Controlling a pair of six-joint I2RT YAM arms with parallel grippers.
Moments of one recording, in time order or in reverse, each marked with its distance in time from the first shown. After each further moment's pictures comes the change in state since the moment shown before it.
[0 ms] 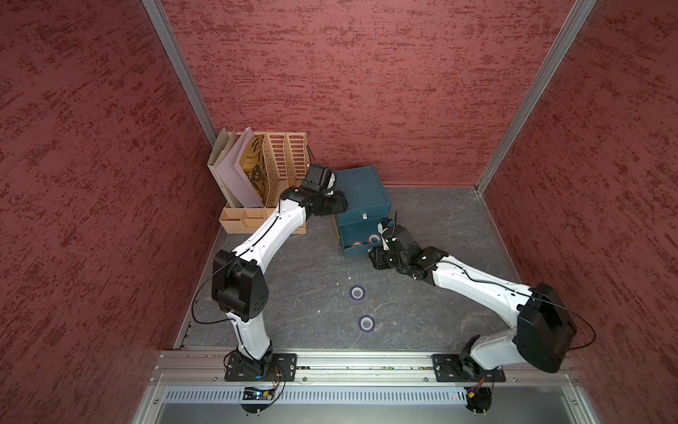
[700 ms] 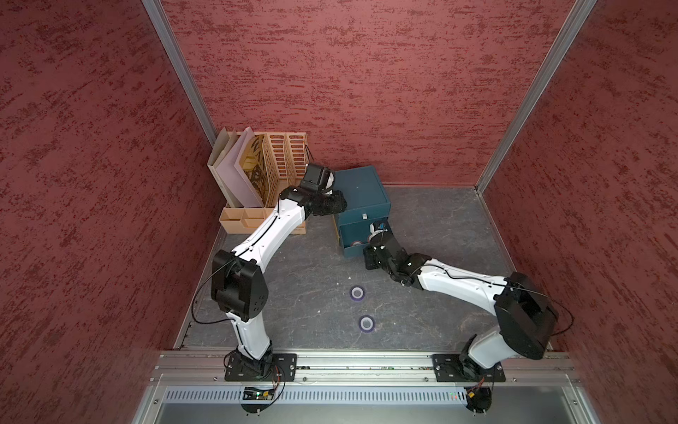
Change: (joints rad) left arm 0.011 0.000 0.000 -0.001 0.024 0.000; right arm 0.062 0.106 -0.038 0.217 0.190 -0.031
